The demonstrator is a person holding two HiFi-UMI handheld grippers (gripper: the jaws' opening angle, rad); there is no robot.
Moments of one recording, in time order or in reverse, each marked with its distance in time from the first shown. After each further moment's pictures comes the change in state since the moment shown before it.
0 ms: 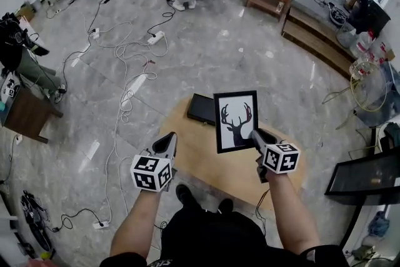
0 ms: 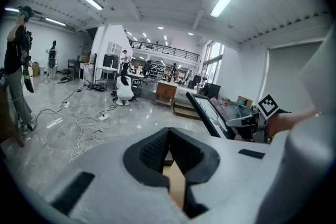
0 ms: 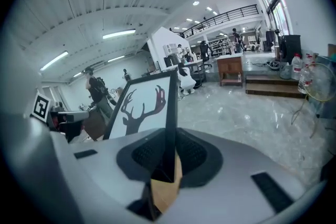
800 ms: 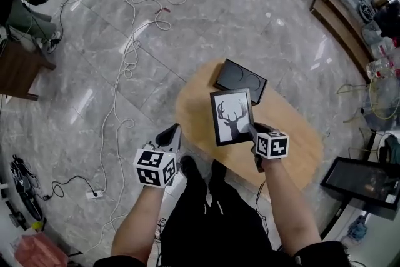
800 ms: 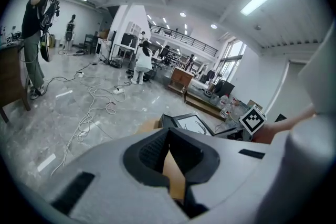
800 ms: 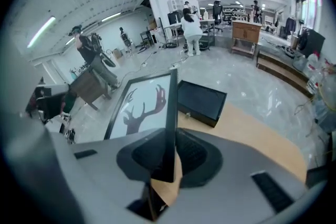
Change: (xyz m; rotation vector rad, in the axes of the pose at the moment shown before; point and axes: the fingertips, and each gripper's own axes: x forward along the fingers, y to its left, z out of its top) left arm 0.011 0.149 -0.143 -0.221 0.147 0.061; right arm 0.192 0.048 -0.174 -0.091 0.451 -0.033
